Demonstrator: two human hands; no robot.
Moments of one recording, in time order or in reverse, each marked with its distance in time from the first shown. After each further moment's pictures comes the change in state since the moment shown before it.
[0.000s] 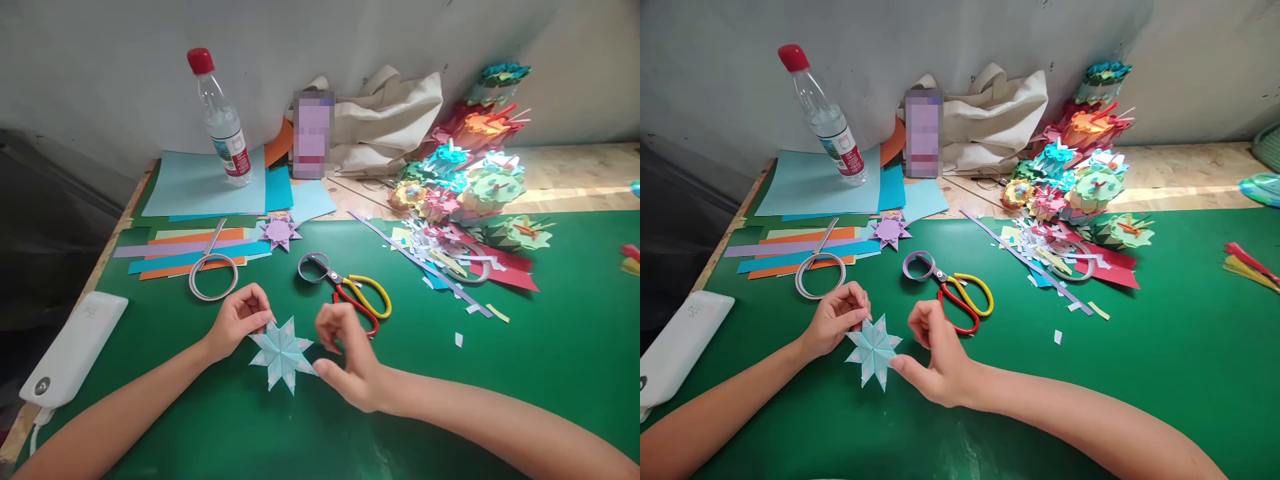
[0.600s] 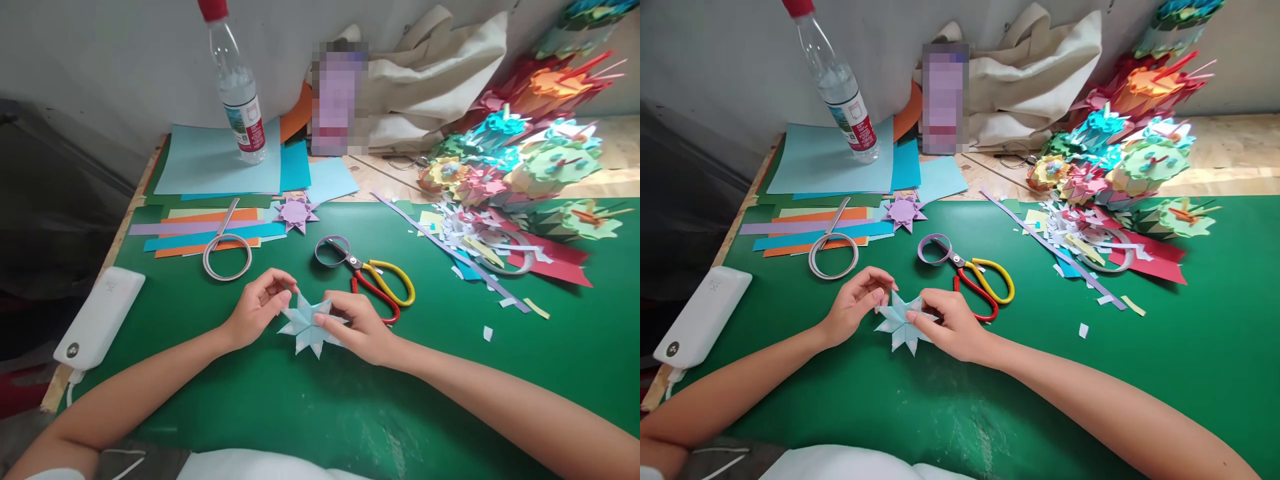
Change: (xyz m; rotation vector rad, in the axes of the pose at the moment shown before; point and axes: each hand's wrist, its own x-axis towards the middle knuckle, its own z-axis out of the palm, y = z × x) left_hand -0.005 0.005 0.013 0.179 0.041 0.059; right_hand 0.028 0.019 -0.004 -0.067 -0.203 0.193
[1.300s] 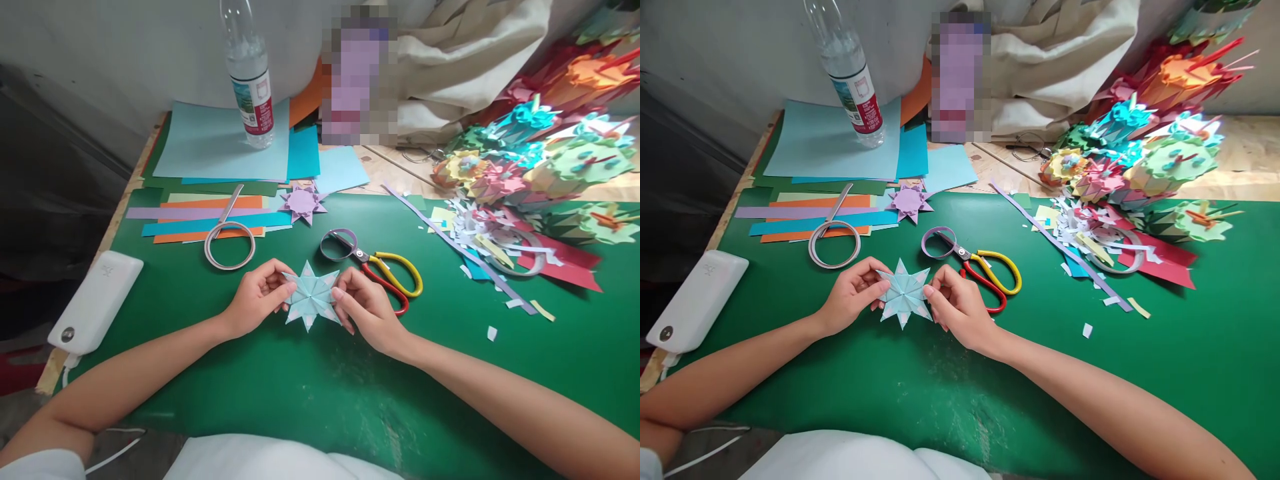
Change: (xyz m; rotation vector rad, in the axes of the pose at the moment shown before) left_hand 0.001 0.004 -0.002 -0.058 0.037 -0.100; right_hand 0.000 0.002 0.000 0.301 0.089 0.148
